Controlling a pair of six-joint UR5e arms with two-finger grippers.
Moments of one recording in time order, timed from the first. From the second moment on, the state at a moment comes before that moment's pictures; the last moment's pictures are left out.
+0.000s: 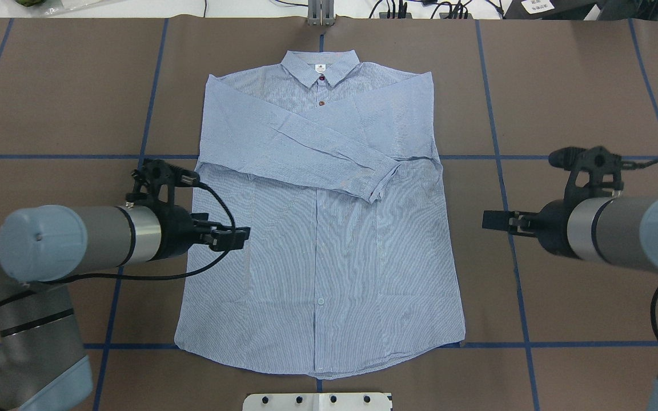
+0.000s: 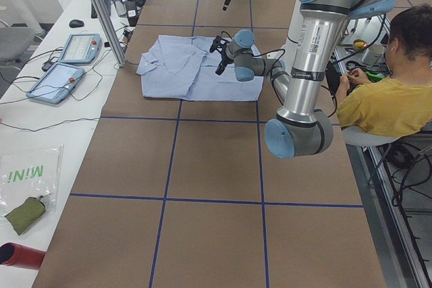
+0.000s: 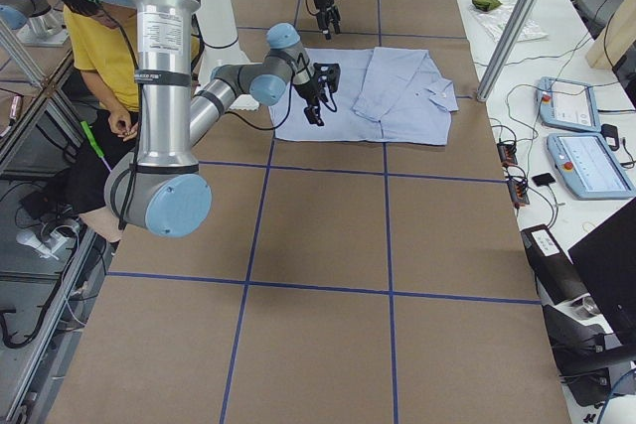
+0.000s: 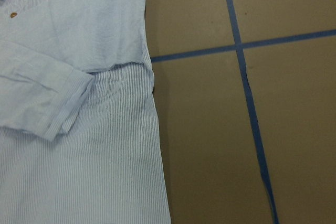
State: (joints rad) left arm -0.44 -1.75 -1.97 -2.25 -1.63 -1.04; right arm 0.46 -1.63 2.29 -1.31 1.57 1.40
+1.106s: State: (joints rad) left arm -0.21 -1.60 -2.07 -1.99 -1.52 -1.37; right arm 0.25 -1.70 2.33 -1.31 1.40 1.53
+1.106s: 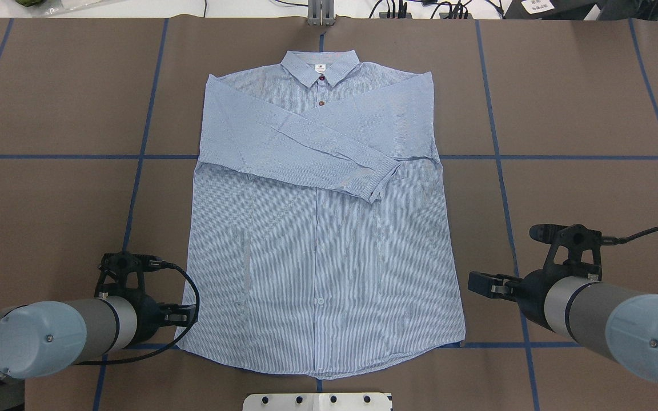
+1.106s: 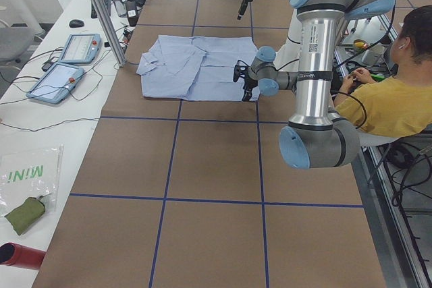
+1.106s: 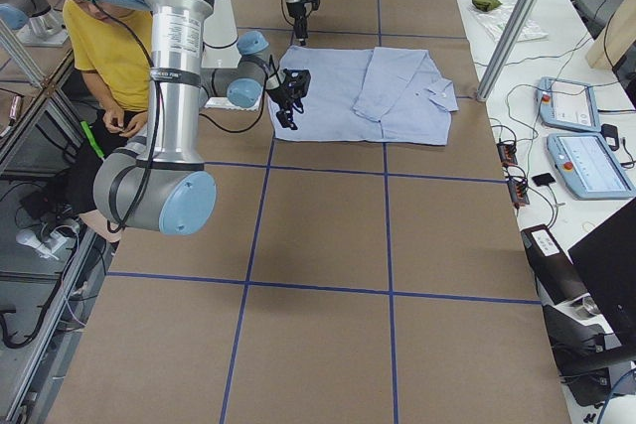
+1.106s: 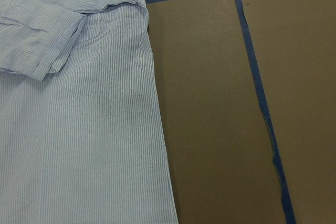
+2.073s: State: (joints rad) left arm -0.16 -1.61 -2.06 -1.97 -1.53 -1.38; right arm 0.24 -1.70 2.33 -1.31 1.39 1.53
